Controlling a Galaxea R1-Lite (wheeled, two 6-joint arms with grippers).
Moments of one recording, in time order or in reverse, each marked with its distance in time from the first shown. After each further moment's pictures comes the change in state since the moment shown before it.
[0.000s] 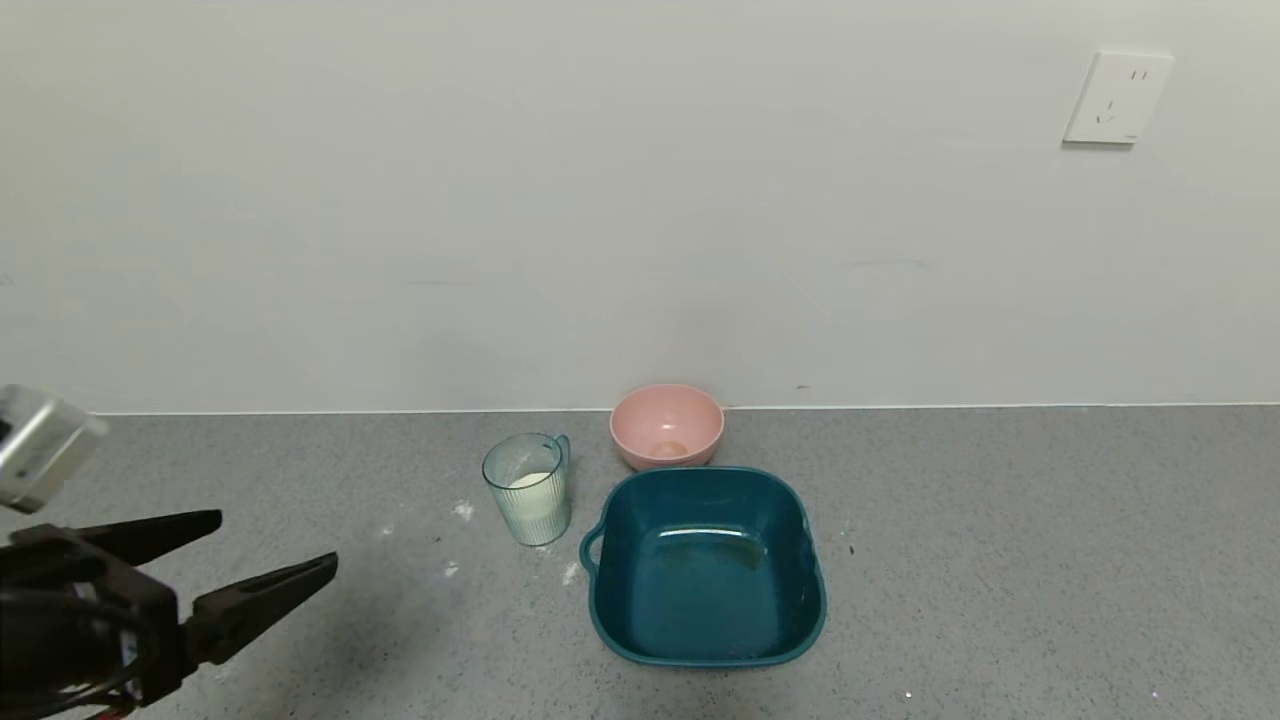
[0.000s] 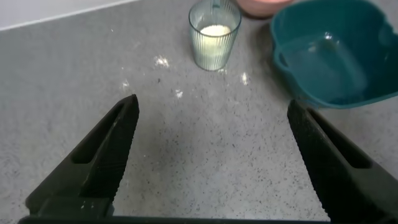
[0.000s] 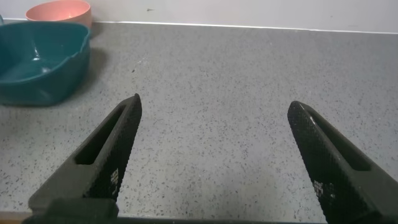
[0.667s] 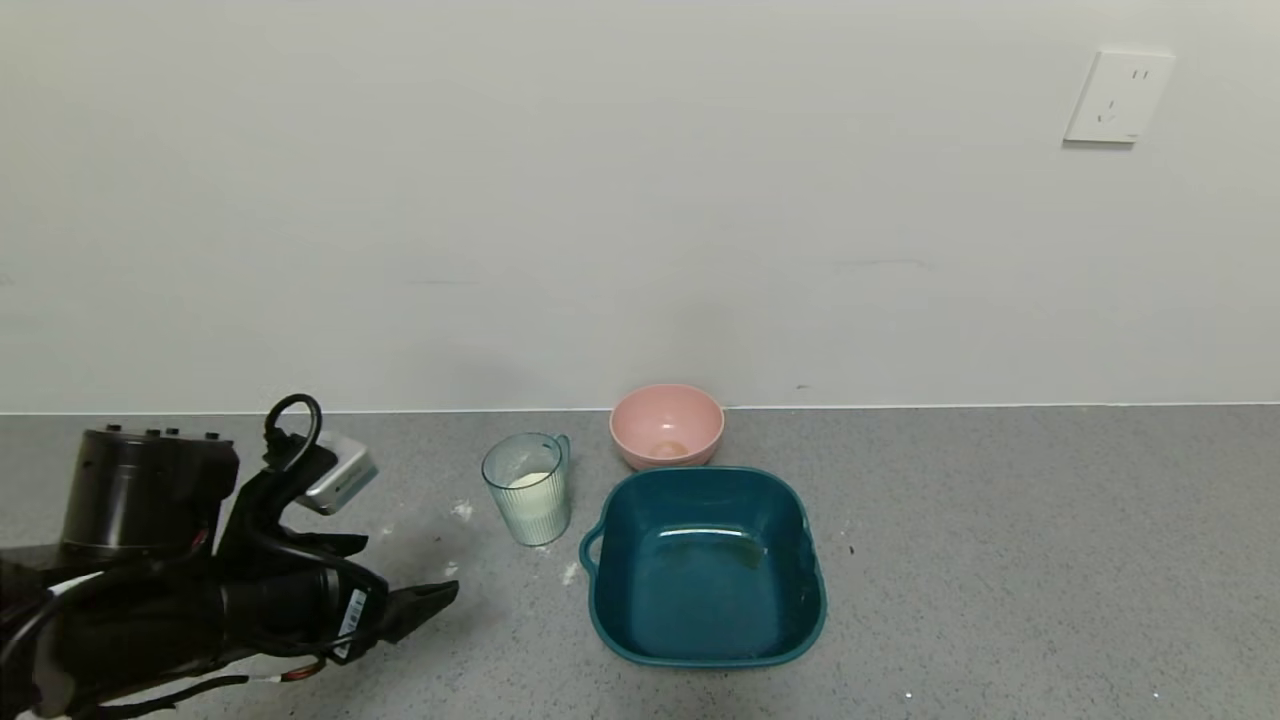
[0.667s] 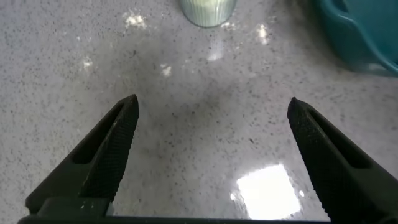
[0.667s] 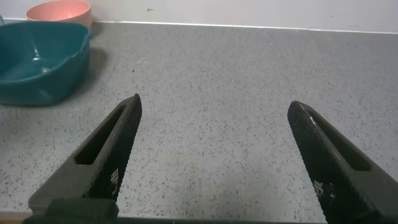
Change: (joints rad) left arm -0.129 0.431 0.028 -0.206 0.120 0.078; right arm 0.000 0.000 0.000 0.000 0.000 0.000
